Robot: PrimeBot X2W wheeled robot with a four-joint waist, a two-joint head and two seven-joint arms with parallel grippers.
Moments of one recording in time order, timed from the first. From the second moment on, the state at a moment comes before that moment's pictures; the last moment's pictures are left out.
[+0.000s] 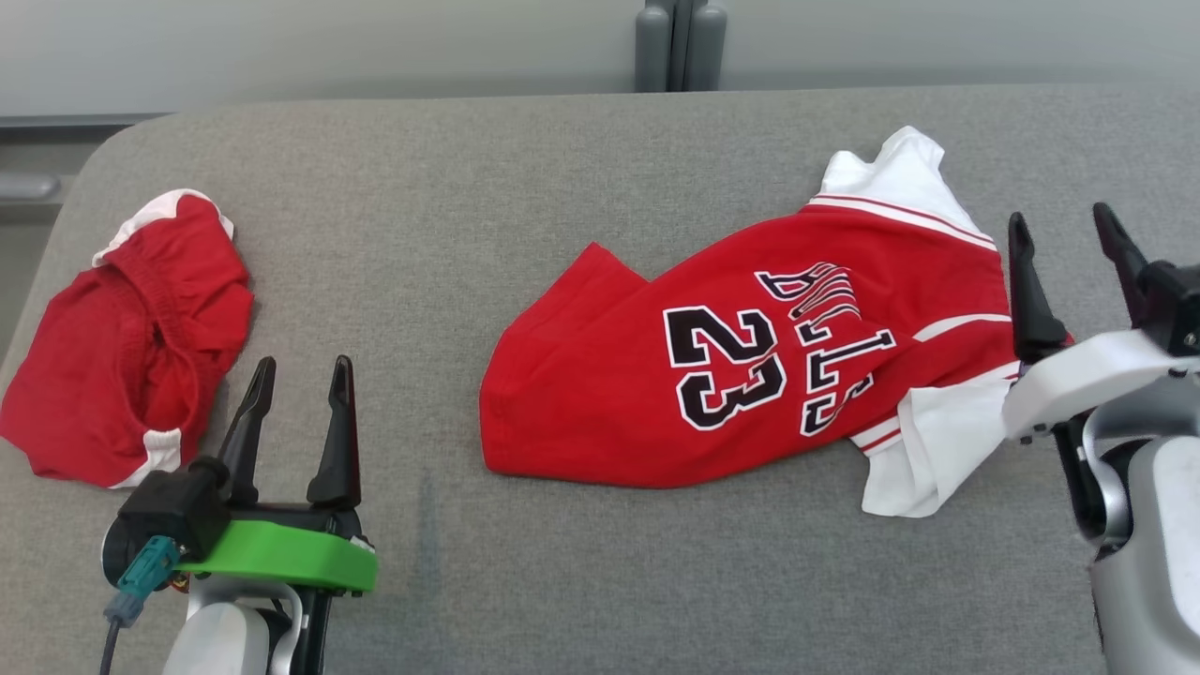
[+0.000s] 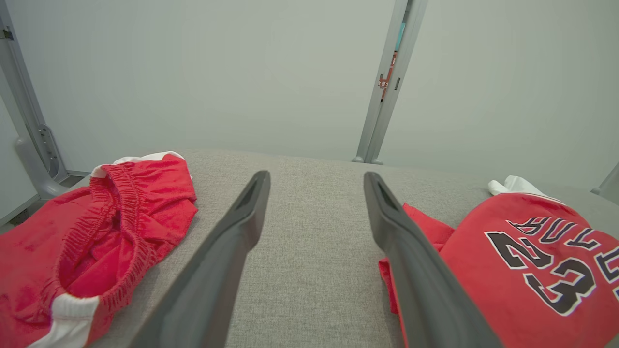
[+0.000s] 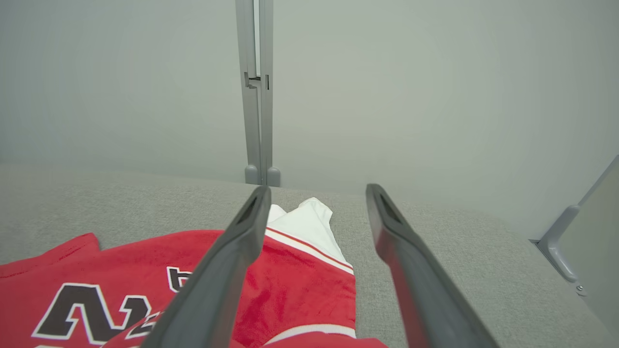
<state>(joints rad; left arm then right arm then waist) -0.15 0.13 -0.10 0.19 -0.35 -0.13 -0.26 -0.32 -0.19 -0.10 0.13 0.08 0.13 0.01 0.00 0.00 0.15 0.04</state>
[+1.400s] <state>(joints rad) -0.14 0.11 -0.11 0.20 -0.35 -0.13 -0.26 -0.26 -0.05 -0.10 0.40 -0.07 0.13 0.21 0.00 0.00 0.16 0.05</state>
